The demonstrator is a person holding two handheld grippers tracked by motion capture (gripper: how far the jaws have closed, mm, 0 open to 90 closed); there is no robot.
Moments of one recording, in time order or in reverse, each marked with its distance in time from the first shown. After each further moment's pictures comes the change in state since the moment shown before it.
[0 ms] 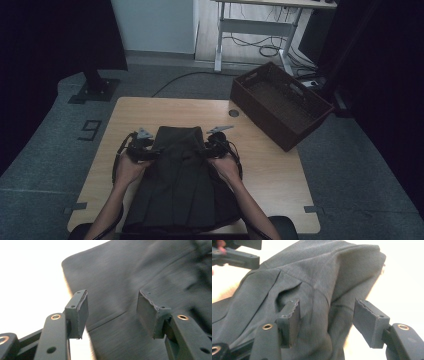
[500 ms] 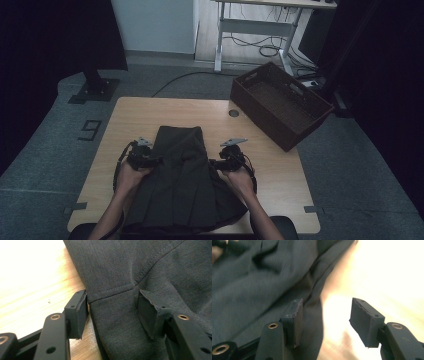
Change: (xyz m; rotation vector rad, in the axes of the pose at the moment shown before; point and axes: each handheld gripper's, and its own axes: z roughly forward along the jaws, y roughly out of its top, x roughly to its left) left arm -0.001 -0.029 0.026 0.052 -0.013 -0.047; right arm -0.005 -0.047 -0.027 0.060 -0.095 -0.035
